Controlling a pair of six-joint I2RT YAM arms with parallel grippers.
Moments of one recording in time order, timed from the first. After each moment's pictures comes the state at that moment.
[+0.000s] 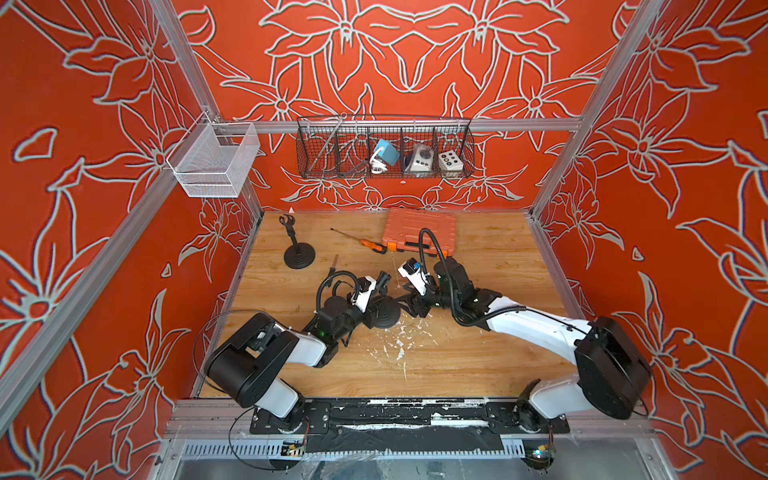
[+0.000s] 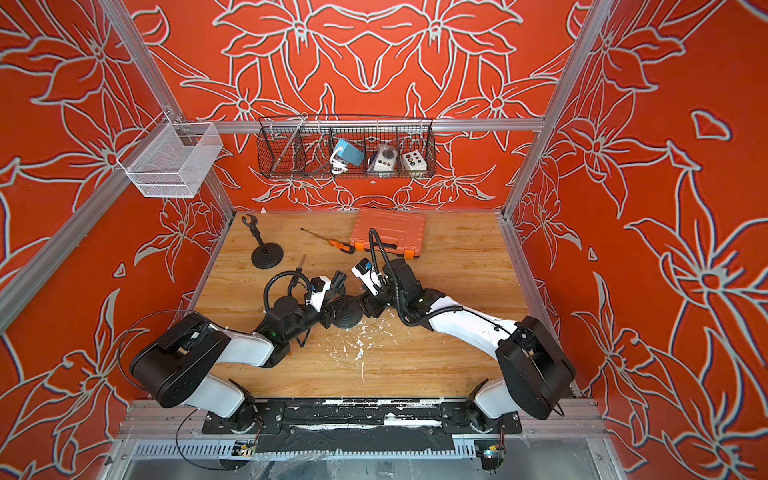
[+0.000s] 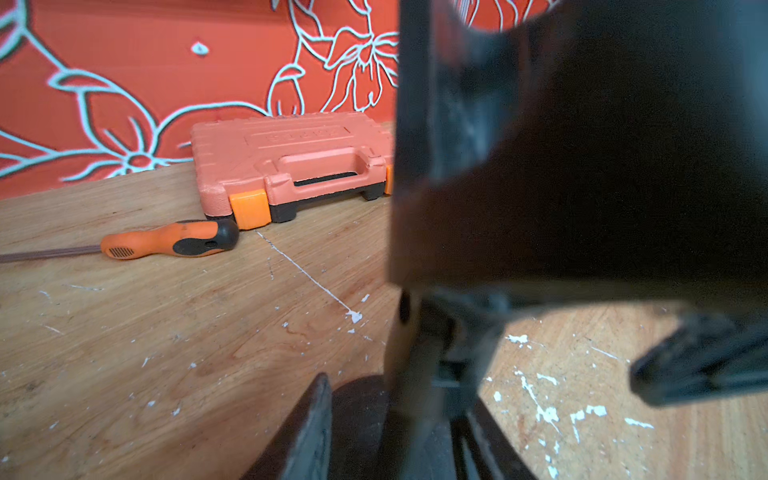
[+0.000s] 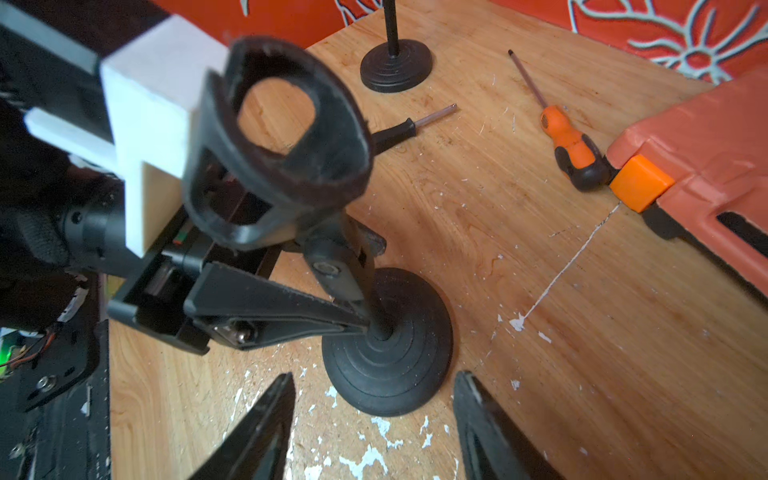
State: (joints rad) left arm -0.50 1.53 0.28 1.07 0.23 -0.04; right arm 0.77 1.45 0.85 0.05 -0.33 -0.03
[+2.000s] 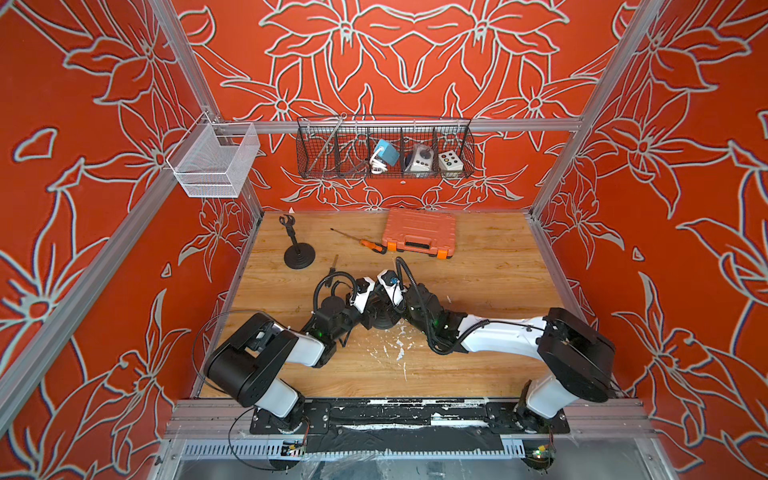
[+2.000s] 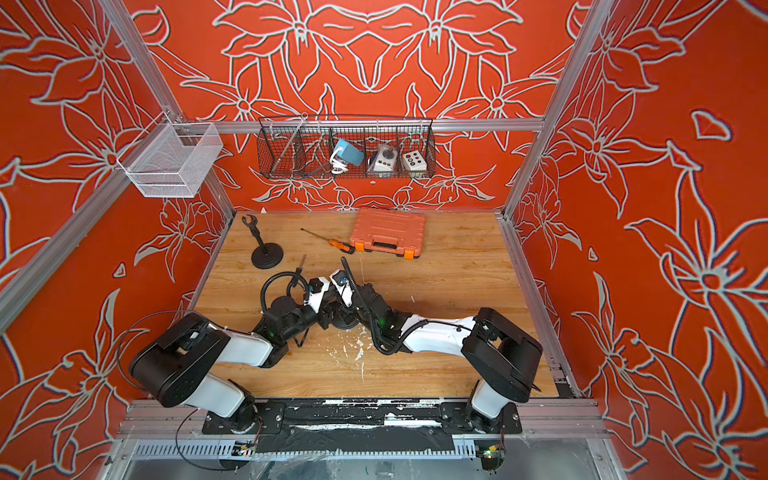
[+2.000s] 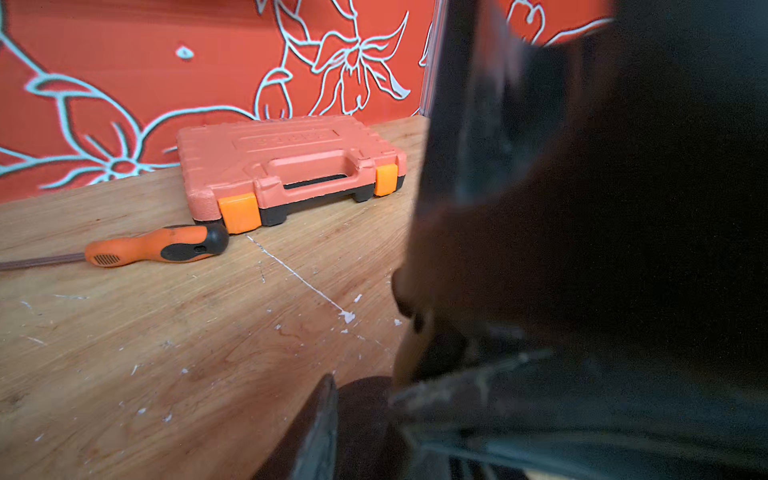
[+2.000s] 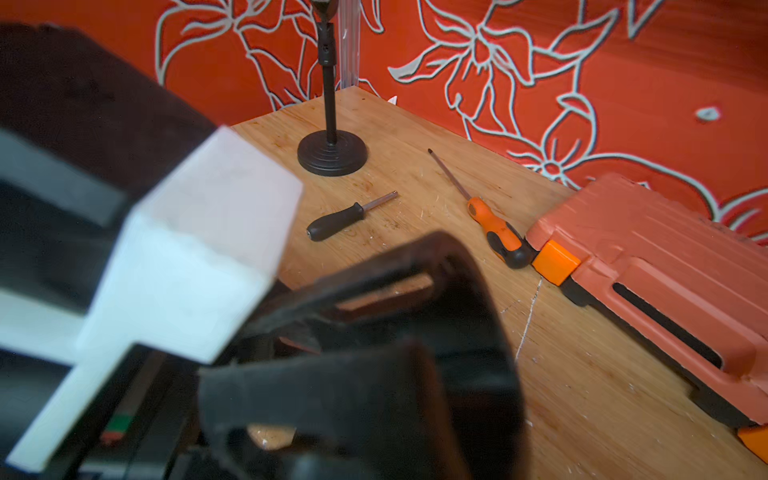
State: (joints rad) left arm -0.47 1.55 0.27 1.11 0.29 -0.04; right arm 1.04 1.61 0.82 0.46 0.23 0.03
